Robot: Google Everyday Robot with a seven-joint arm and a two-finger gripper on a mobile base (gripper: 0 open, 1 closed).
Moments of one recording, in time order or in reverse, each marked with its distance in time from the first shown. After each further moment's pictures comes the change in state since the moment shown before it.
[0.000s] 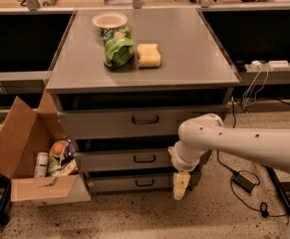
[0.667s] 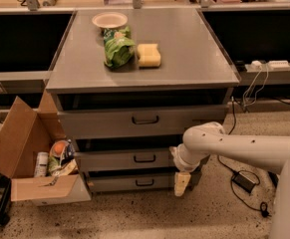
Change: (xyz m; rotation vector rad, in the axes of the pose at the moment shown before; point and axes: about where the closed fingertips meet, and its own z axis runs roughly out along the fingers) arm 0.024 -0.031 0.045 0.068 -0.041 -0.020
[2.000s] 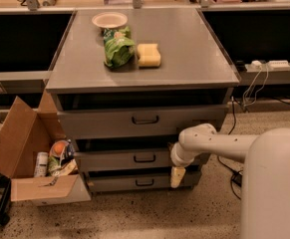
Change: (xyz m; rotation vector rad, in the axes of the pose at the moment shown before) arm 0.016 -0.053 0.060 0.070 0.000 0.002
